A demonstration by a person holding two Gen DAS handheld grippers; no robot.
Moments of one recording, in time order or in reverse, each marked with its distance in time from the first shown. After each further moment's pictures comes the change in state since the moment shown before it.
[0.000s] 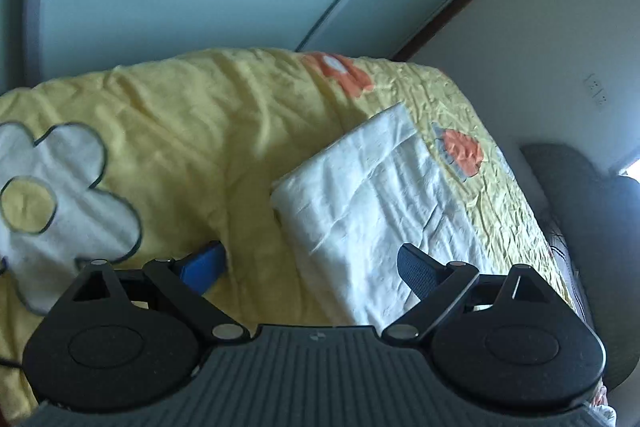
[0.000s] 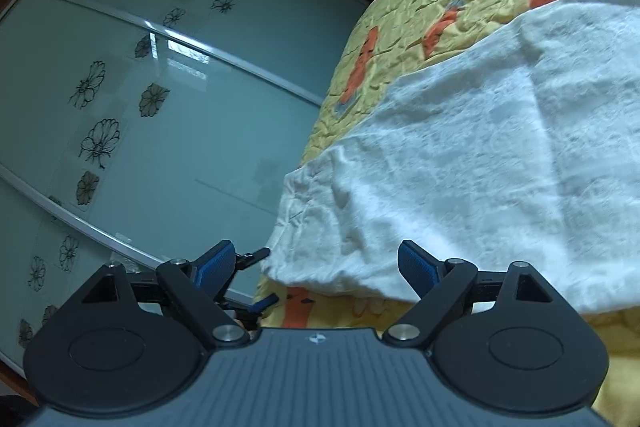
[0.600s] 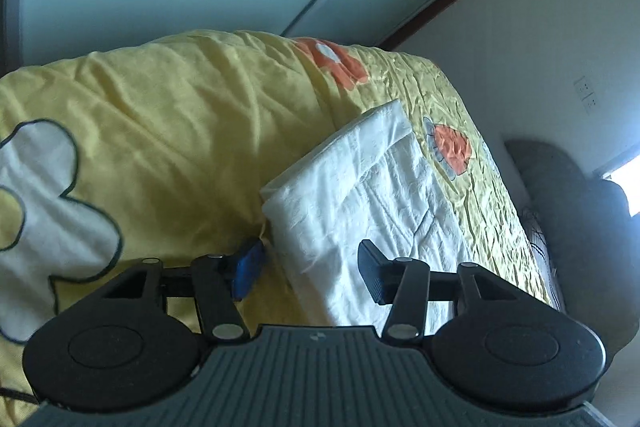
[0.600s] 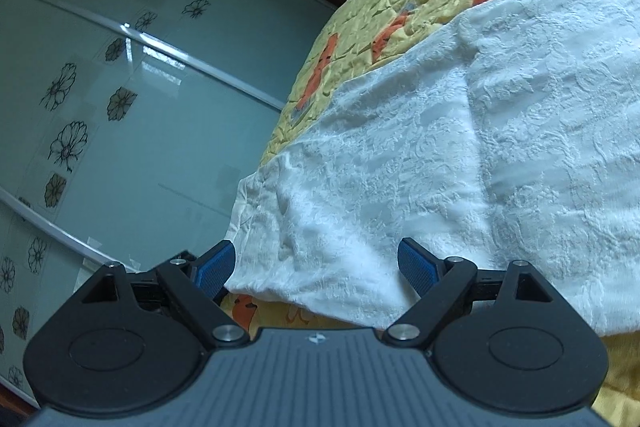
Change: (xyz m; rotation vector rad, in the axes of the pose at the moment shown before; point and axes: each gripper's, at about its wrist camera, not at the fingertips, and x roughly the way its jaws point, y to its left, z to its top) left arm 0.015 0.008 0.009 -0.058 0.090 -0.065; right arm -0.002 -0.029 -0.005 -0.034 -0.017 -0.053
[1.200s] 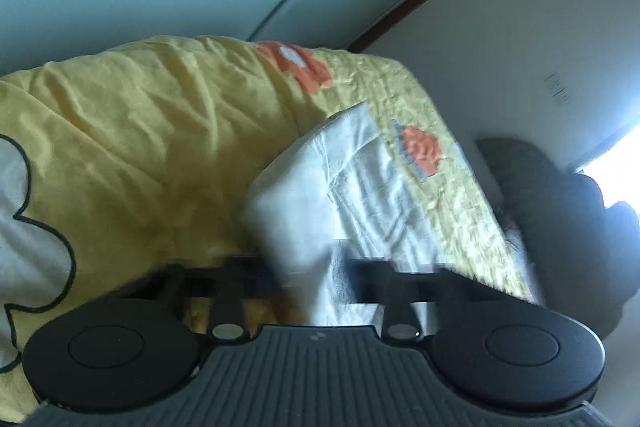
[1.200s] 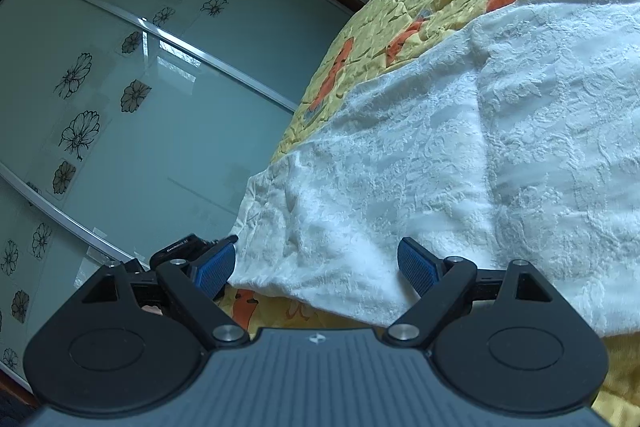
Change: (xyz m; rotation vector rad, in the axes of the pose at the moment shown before) left arm 0.006 -0.003 -0.002 0.043 -0.018 -0.118; right arm -0.004 -0.001 -0.002 -0.037 -0.008 0.025
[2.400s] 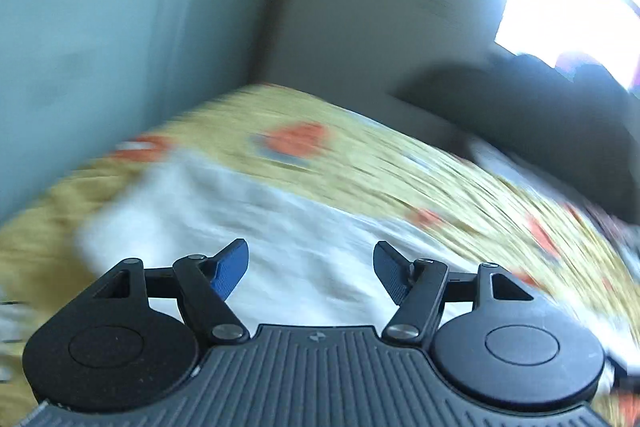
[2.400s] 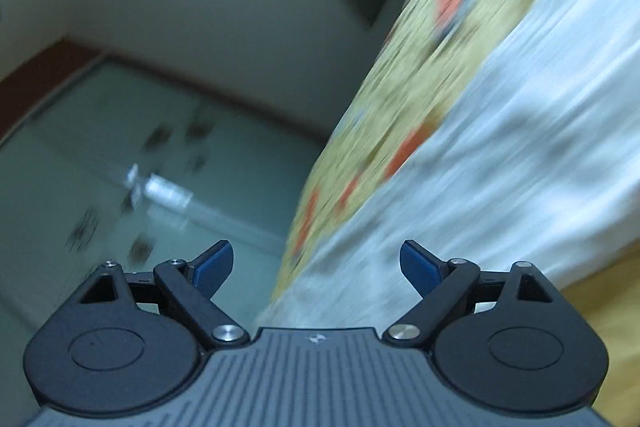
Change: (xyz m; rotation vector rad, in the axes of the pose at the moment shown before) left arm -0.028 -0.137 -0.099 0.655 -0.117 -0.058; right arm -0.180 -0.054 0.012 0.245 -0.504 -0.072
